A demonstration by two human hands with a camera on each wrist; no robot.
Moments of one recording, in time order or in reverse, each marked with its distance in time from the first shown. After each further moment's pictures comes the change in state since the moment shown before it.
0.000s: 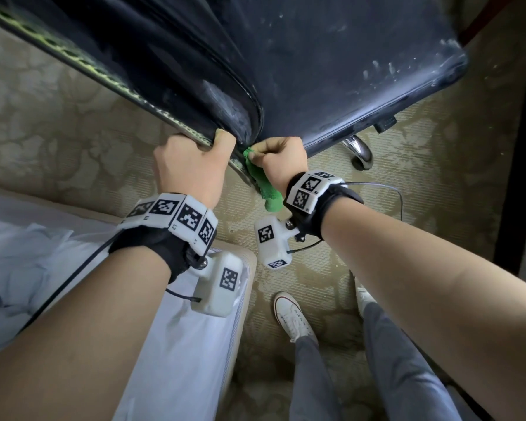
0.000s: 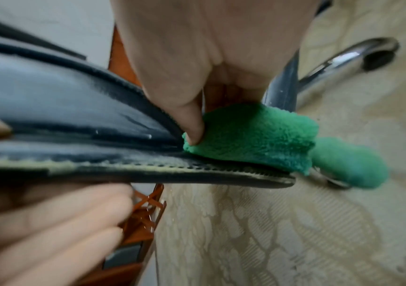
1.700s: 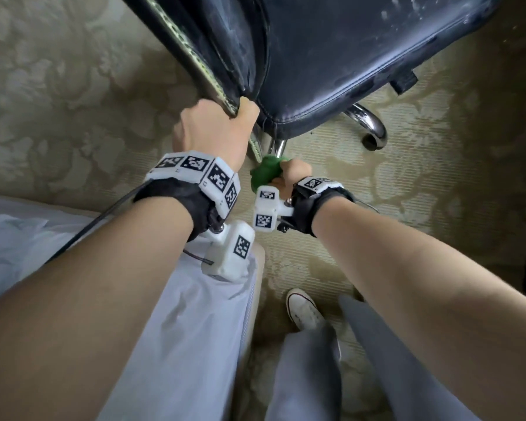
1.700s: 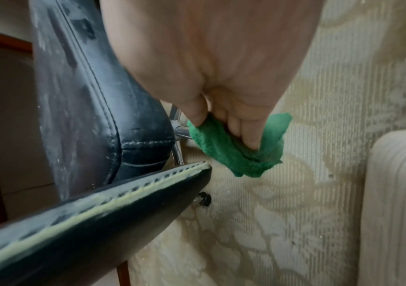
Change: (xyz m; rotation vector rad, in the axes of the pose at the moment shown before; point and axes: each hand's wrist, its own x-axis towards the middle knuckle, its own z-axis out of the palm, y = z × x) left_hand 0.005 -0.032 0.055 0.305 -0.063 0.132; right_hand 0.038 0.120 0.033 0.487 -0.005 0.550
